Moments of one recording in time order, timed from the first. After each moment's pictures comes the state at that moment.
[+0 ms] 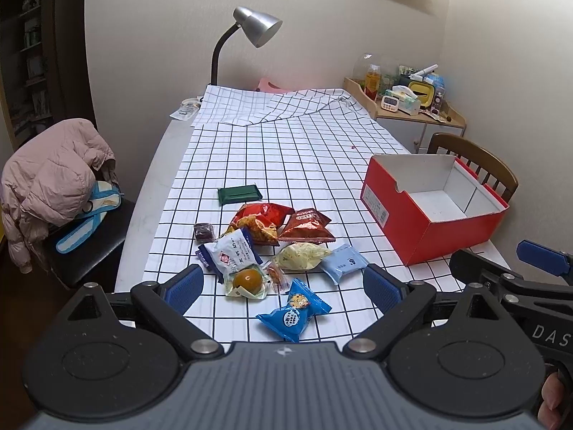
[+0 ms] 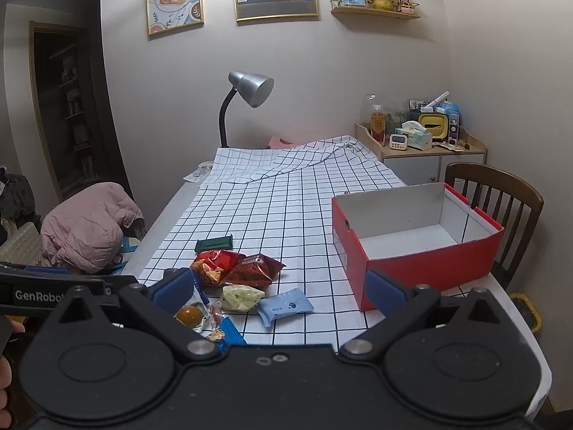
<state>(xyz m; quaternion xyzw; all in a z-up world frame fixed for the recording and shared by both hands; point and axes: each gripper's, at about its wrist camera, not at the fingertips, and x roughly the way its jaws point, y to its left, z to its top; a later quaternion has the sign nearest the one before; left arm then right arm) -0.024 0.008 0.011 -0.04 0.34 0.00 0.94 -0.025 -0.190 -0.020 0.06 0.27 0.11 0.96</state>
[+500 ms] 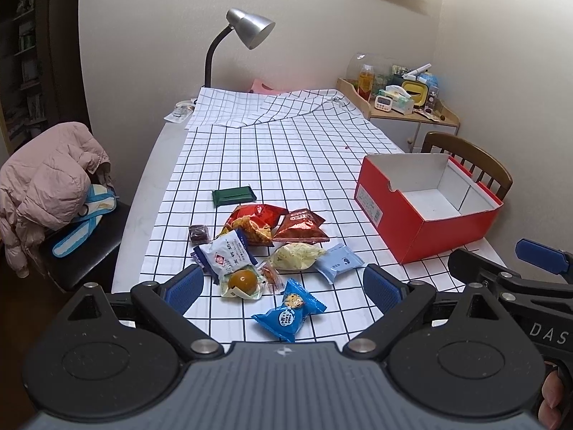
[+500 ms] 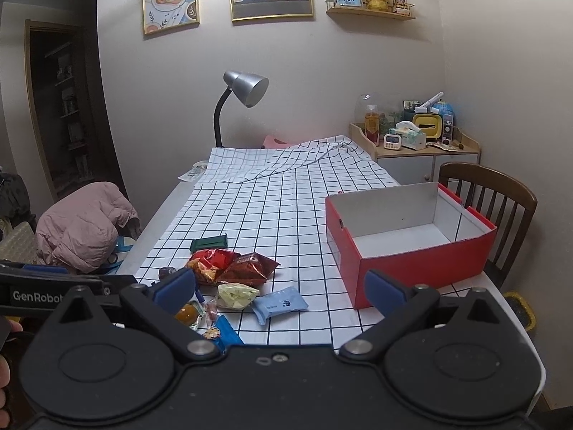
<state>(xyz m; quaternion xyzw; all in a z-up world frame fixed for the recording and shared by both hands) -0.025 0.008 0.014 -0.03 0.33 -0.01 0.94 -0.031 -0.189 -0.015 0.05 0.27 0.10 0.96</state>
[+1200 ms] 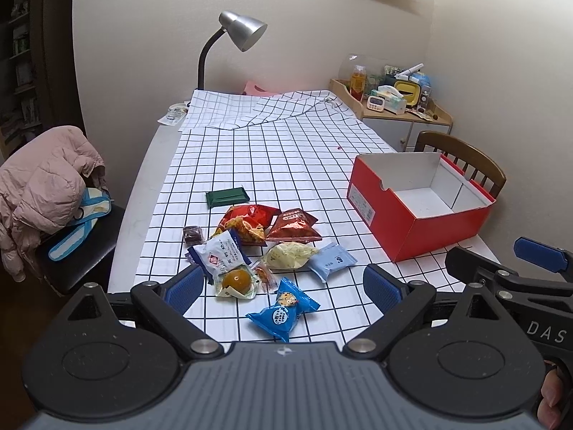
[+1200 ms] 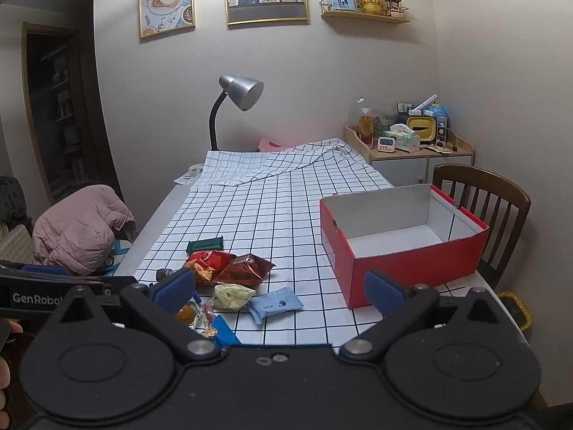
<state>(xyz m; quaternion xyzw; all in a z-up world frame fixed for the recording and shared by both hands) -0.029 0.004 0.013 -0.03 0.33 -0.02 0.94 -0.038 -0.192 -0.015 0.05 0.26 0.09 0.96</state>
